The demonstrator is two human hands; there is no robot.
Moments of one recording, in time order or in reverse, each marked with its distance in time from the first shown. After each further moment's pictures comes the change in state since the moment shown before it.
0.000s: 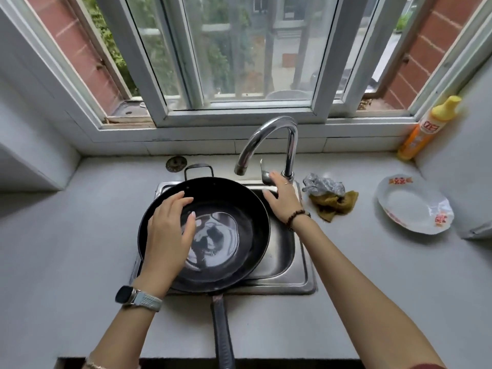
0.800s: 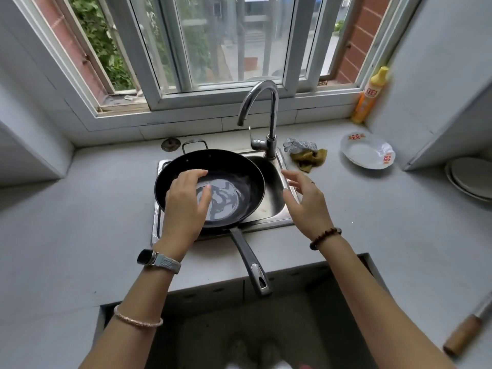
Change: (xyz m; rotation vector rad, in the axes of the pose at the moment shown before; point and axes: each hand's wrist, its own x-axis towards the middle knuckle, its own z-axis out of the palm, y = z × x) left_hand -0.089 -0.001 -0.065 -0.191 -0.015 0.210; right_hand -0.253 -0.091 -0.006 0.112 0.354 -0.032
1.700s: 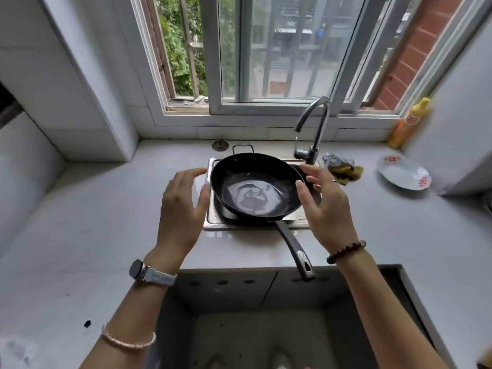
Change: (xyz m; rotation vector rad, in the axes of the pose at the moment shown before) left_hand -0.080 -0.036 -0.136 -0.019 0.228 -0.049; right_hand -0.068 -0.119 0.045 -0.080 0.070 -0.248
